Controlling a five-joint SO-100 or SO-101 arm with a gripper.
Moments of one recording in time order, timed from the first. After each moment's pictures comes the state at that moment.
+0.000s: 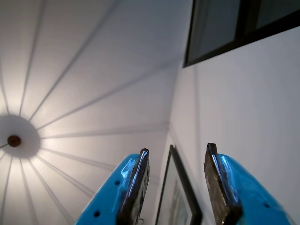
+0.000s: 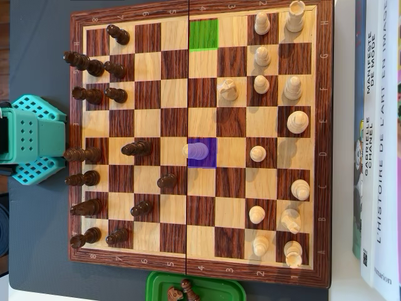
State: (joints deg) arm -2.5 191.9 179.9 -103.4 80.9
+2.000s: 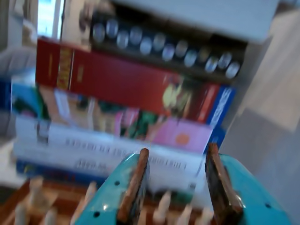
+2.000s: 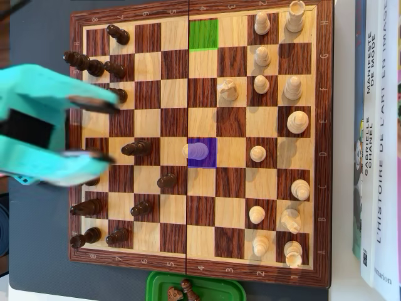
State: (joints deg) arm -2.5 191.2 179.9 -2.5 76.5
